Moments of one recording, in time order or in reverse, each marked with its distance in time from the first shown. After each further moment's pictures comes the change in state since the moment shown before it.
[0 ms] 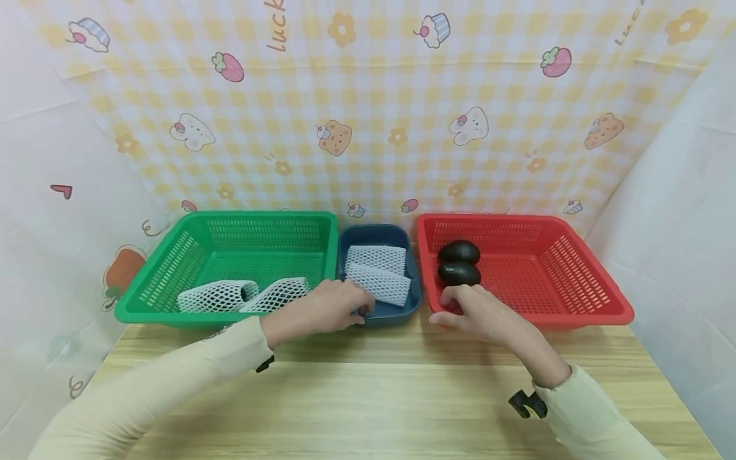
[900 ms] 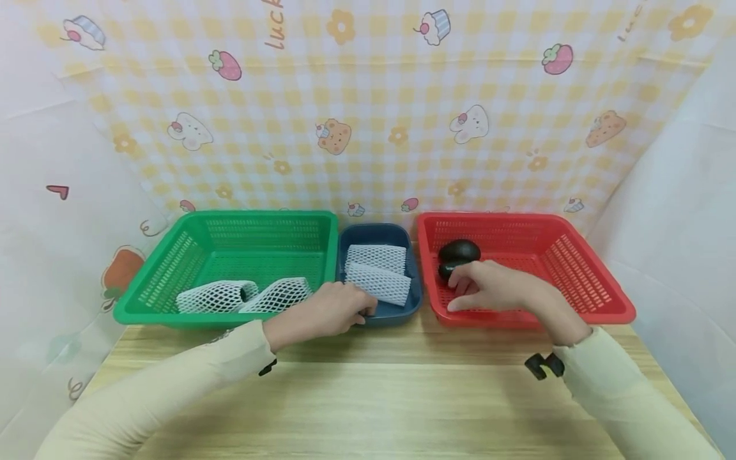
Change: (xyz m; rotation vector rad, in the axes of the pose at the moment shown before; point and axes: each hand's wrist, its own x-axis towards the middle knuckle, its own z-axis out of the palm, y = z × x) left_hand 0.002 0.002 0.008 0.059 0.036 0.008; right_hand 0.015 0.016 -0.051 -0.061 -0.170 -0.048
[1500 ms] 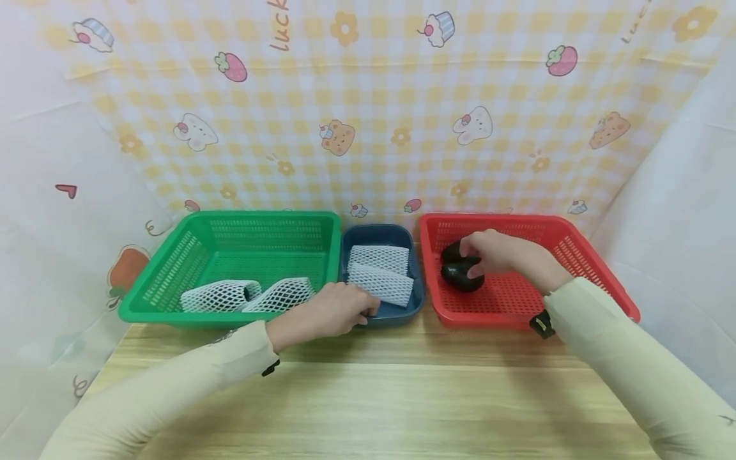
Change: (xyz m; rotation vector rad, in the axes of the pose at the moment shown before) left_hand -0.001 0.001 0.000 0.006 0.008 -0.008; right_hand 0.042 0.035 -0.034 -0.232 -0.024 0.041
